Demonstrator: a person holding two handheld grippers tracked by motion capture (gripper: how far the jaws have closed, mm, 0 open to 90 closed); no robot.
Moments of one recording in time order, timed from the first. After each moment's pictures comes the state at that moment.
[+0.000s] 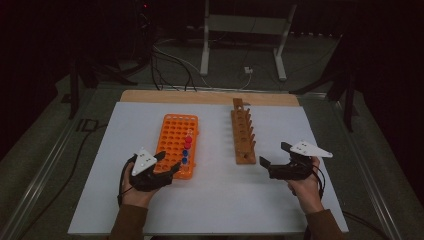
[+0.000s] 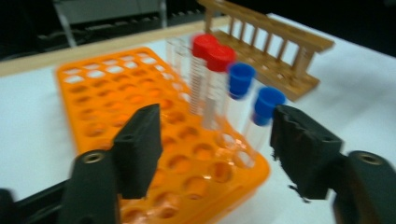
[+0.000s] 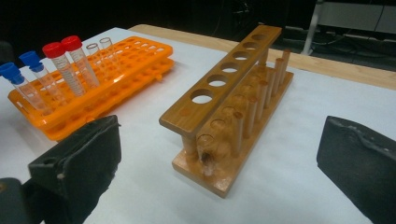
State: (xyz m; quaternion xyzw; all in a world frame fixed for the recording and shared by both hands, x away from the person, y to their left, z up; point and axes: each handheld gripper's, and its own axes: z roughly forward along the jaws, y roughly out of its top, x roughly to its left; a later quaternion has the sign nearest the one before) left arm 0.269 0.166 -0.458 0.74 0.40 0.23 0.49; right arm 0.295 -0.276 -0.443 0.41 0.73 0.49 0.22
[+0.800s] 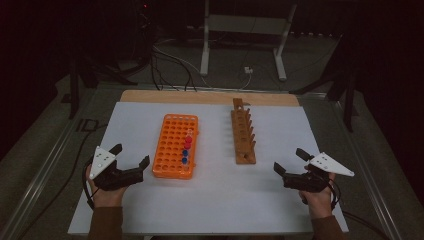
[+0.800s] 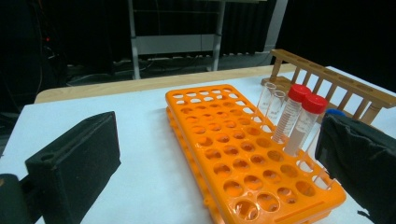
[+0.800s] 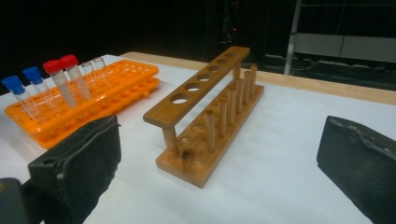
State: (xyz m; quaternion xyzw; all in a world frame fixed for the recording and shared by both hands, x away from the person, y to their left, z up) left arm 0.256 0.230 -0.445 0.66 0.45 0.30 0.52; right arm 0.264 -0.309 -0.452 0.42 0.69 0.53 0.26
